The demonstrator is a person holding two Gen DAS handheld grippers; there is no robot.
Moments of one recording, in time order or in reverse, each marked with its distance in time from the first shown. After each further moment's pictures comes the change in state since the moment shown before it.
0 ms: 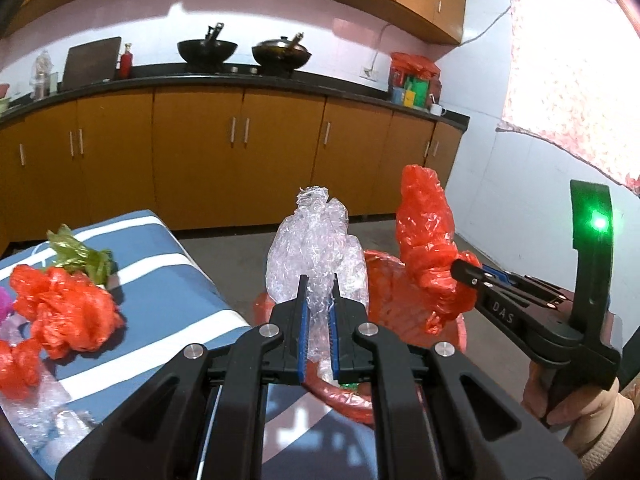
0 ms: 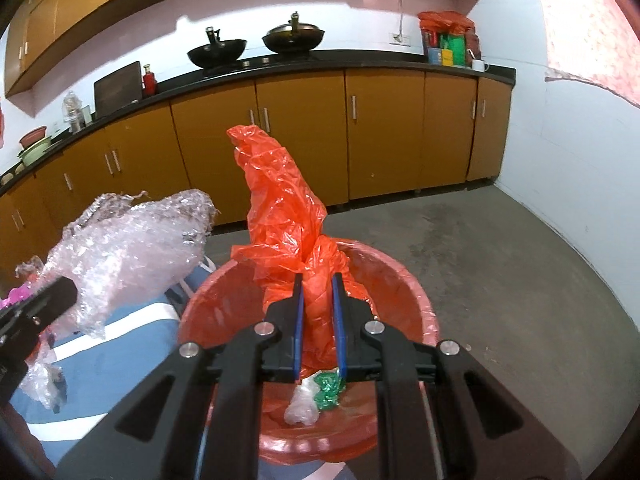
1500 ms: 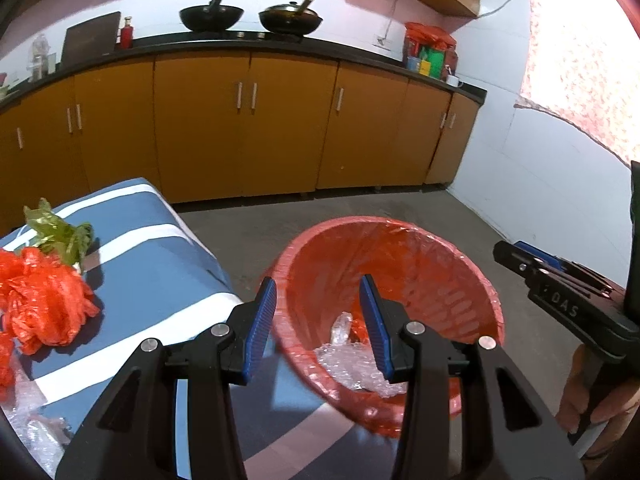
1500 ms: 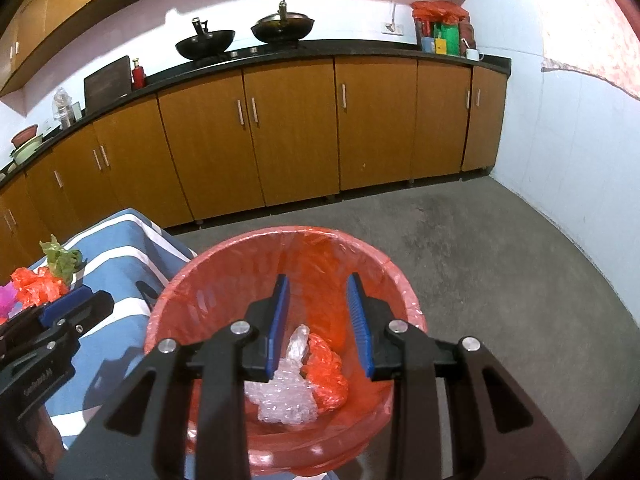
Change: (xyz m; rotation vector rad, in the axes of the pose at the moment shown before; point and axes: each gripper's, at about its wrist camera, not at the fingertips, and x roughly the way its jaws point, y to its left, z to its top) left arm 0.046 0.011 -0.004 -0.020 0.104 0.054; right arm 0.022 -0.012 0.003 -0.003 0.020 -0.007
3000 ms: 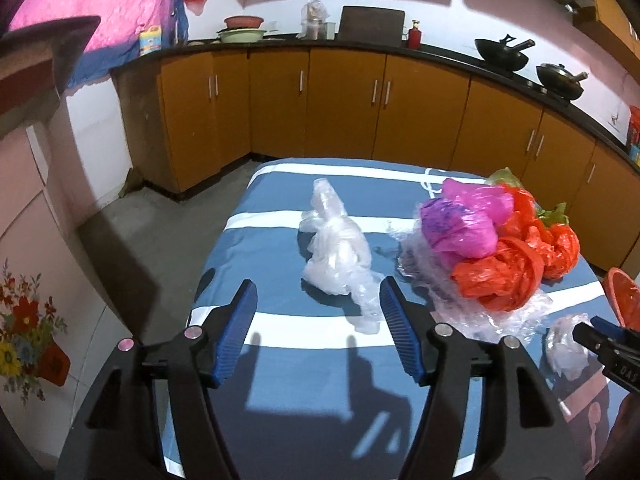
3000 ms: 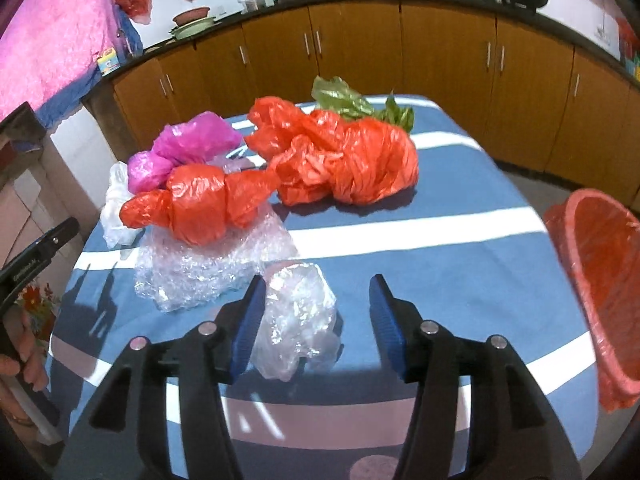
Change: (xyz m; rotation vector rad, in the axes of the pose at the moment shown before) left arm -0.235 0.292 -0.130 -0.415 -0.050 0.721; right arm -0.032 0.319 -0.110 -0.356 0.269 0.526
